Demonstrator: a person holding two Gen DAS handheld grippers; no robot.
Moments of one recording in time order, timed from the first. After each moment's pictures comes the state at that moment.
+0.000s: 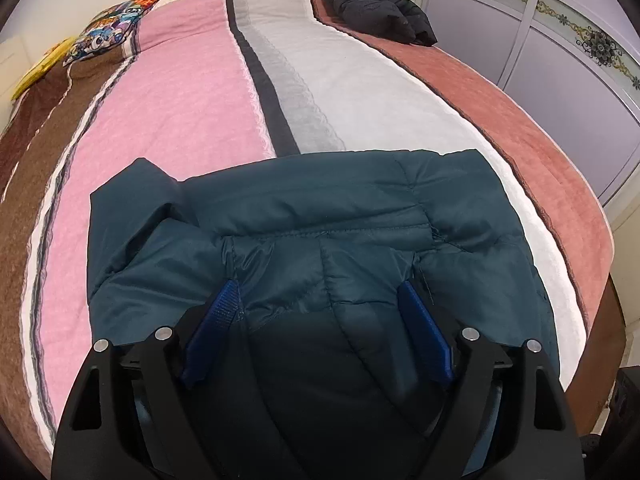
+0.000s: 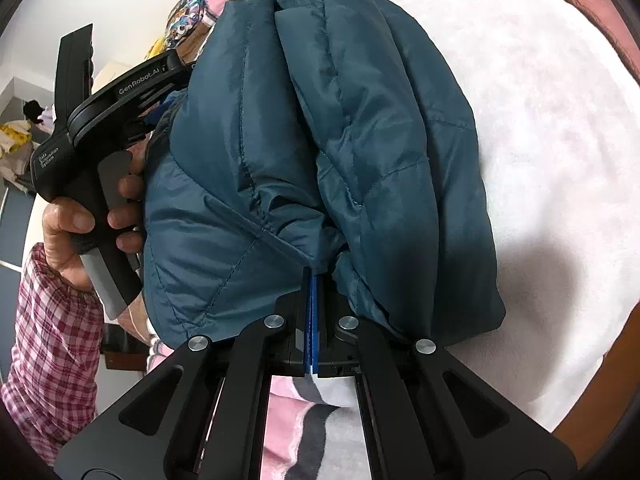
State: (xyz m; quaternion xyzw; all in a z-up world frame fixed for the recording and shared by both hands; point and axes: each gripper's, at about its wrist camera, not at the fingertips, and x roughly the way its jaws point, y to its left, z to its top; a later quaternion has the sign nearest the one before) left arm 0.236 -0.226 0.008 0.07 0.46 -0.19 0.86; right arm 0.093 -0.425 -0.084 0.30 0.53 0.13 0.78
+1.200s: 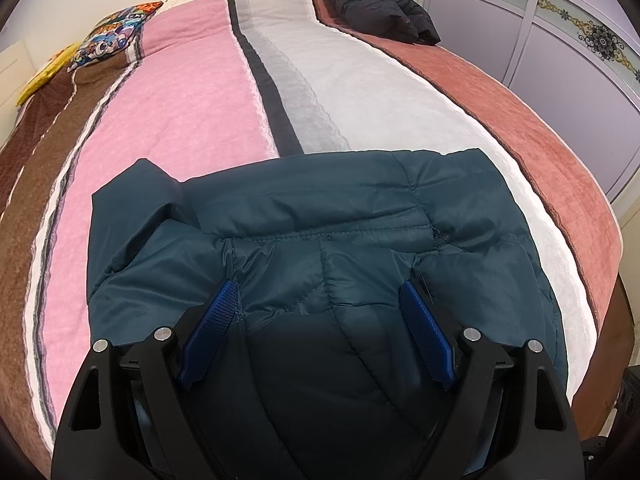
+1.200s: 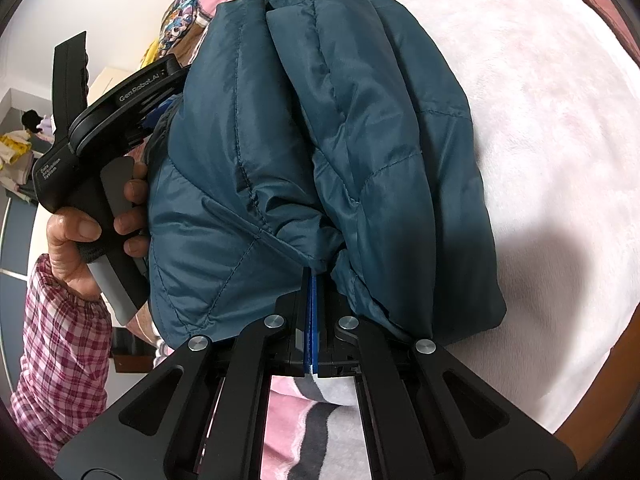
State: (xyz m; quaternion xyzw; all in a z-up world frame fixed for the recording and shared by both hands) left arm 0.236 -0.231 0.001 0.08 0.46 -0.18 0.87; right arm 0.091 -0.431 -0.084 0.31 0.54 0.13 0.77
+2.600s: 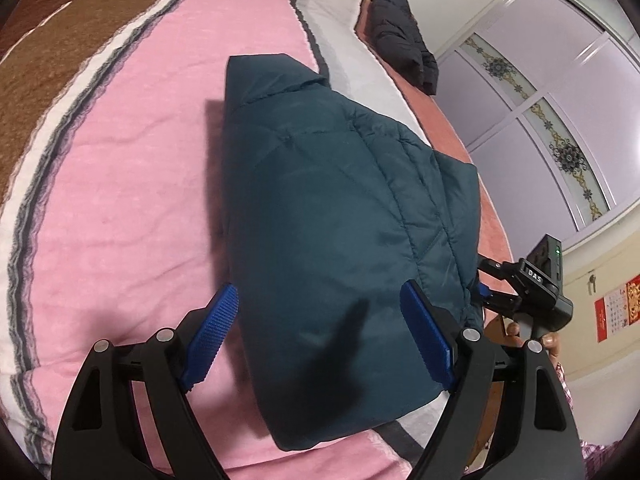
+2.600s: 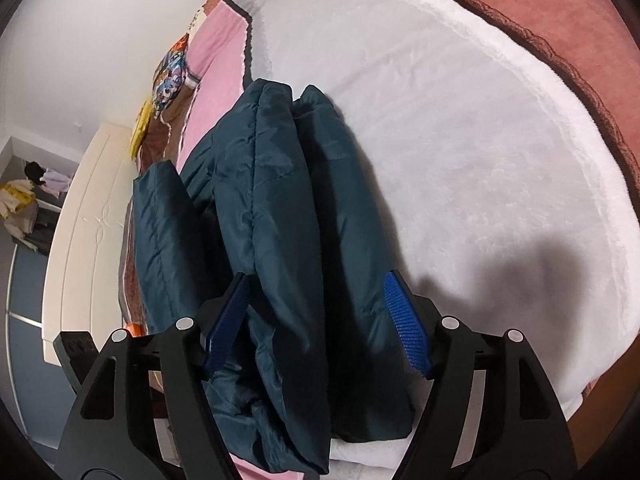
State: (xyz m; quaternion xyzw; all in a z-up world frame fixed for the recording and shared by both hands) left arm 0.143 -0.064 0.003 -0.16 0.49 -0.24 0.82; right arm 0.134 -0.513 -0.049 0.36 0.48 0.09 0.79
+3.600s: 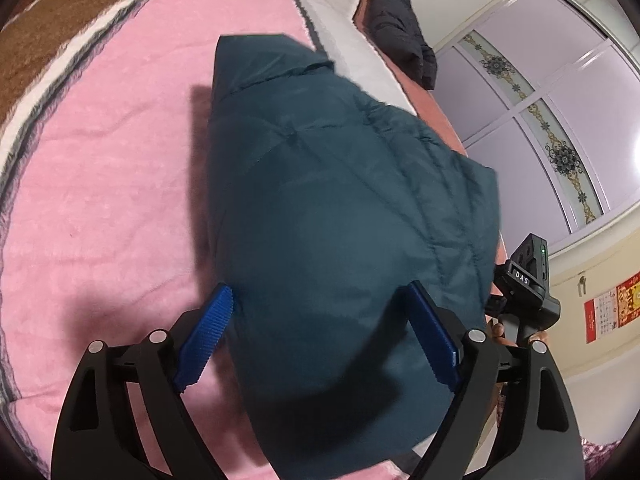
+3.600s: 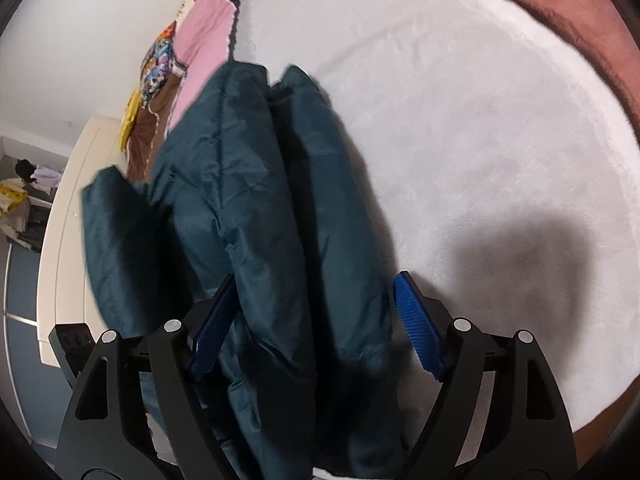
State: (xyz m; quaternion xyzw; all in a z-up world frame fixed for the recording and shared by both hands) left arm 0.168 -0.069 -0.023 -0.19 0.51 -0.26 0.80; right arm 0.157 -0.509 -0.079 0.36 0.52 0.09 0.77
